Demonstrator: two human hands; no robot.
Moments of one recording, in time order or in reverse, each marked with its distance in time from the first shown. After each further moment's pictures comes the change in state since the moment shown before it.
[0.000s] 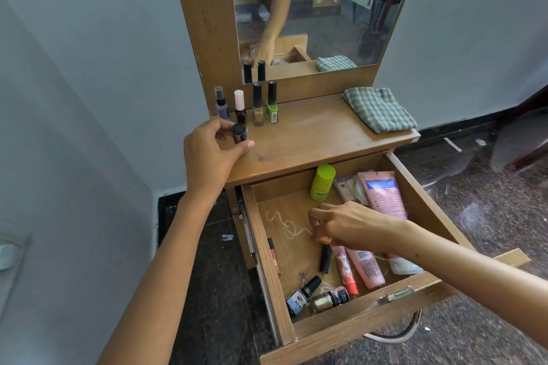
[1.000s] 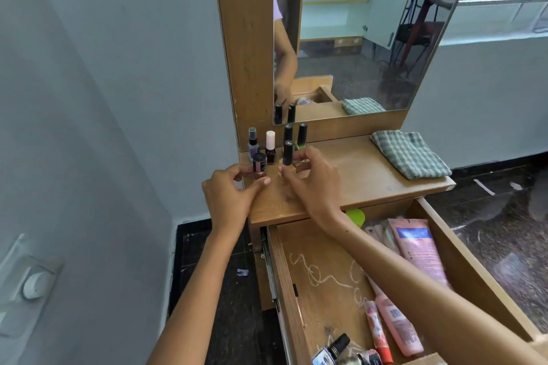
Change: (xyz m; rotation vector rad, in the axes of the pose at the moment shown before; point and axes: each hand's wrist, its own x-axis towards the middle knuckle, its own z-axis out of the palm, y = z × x) left_hand 0.011 -0.035 0.010 -0.038 0.122 -0.138; right_hand 0.140 0.015 -0.068 0.680 1.072 0.724
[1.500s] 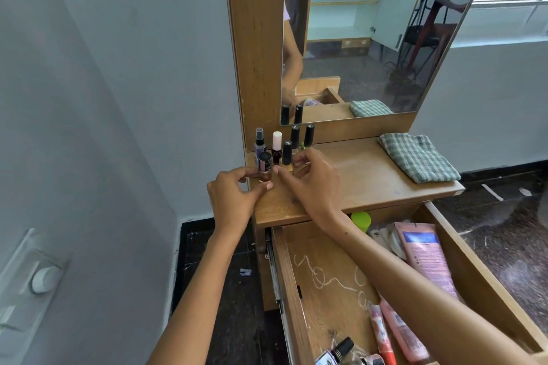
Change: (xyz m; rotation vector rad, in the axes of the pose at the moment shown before) left_hand -0.001 0.002 -0.005 -0.022 -0.038 -0.001; right_hand 0.003 -0.002 0.009 0.015 -0.014 -0.008
